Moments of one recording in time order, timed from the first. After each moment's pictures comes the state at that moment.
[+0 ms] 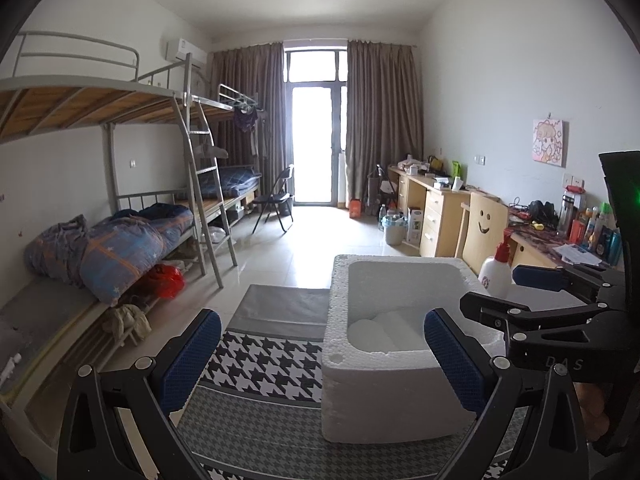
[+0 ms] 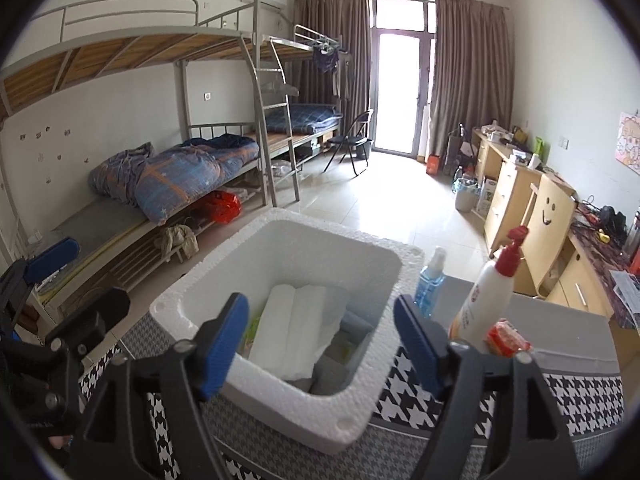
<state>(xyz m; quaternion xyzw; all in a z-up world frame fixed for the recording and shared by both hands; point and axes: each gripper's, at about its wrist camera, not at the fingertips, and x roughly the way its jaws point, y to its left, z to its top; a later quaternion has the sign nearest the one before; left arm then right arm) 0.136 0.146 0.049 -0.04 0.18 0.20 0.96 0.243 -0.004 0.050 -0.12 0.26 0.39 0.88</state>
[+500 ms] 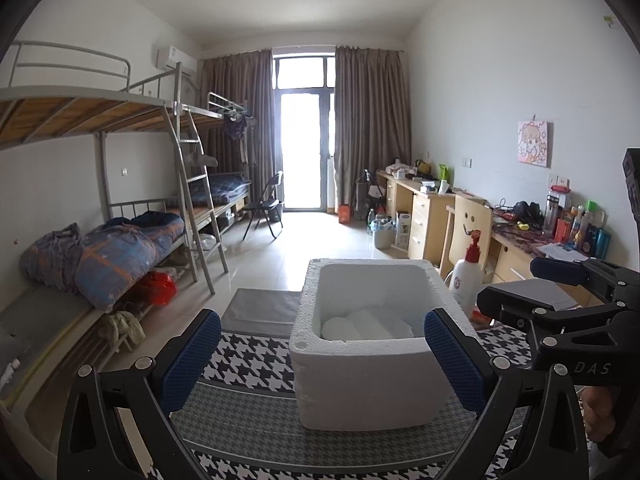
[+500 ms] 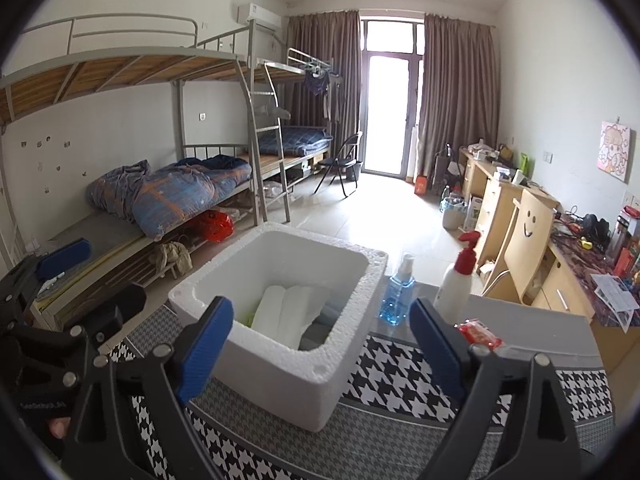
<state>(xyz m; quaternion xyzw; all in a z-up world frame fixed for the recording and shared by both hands) 0.116 0.114 0.061 -0.03 0.17 0.18 0.97 0.217 -0.042 0.067 -0.11 0.22 0.37 0.89</state>
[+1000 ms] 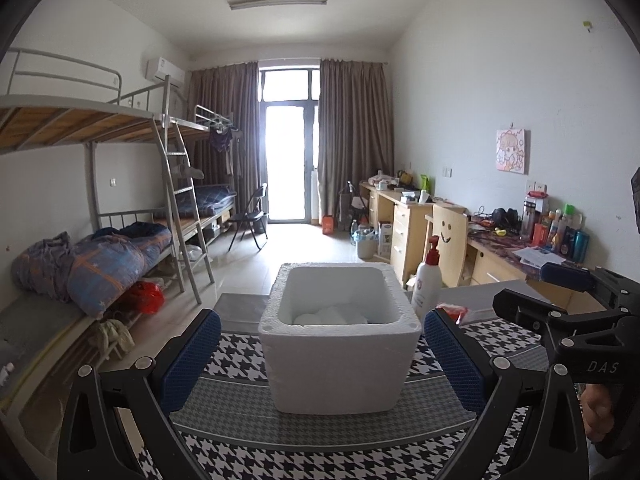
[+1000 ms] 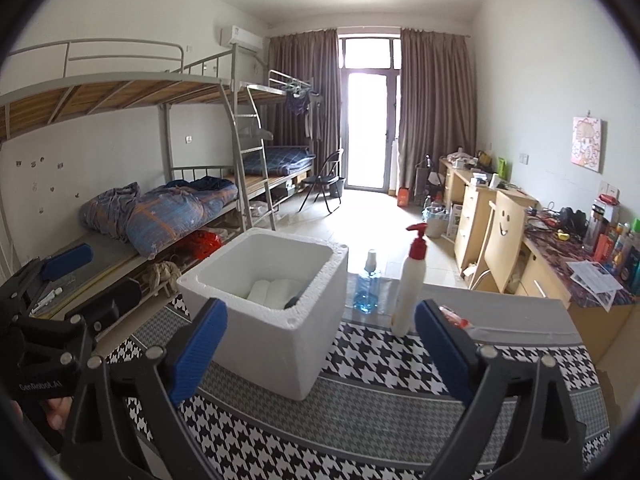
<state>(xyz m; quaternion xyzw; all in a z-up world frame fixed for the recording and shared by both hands) 0.078 0.074 0.072 -0.03 0.15 0.16 0.98 0.180 -0.098 0.072 -0.08 0.20 0.35 0.91</state>
